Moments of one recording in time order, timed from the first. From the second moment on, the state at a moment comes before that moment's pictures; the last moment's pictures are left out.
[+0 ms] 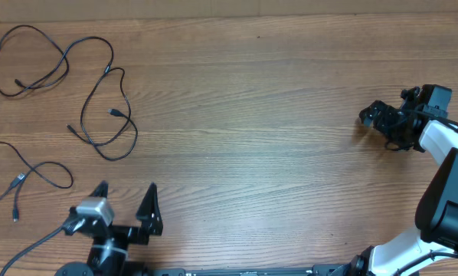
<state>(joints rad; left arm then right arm) -0.05 0.02 0.57 -0.66 0.11 -0.26 -0.39 1.85 1.05 -0.35 -0.30 0.19</state>
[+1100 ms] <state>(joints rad) -0.02 0.02 0.07 -0.12 0.08 -0.02 -0.39 1.85 1.05 -0.35 -0.30 0.19</state>
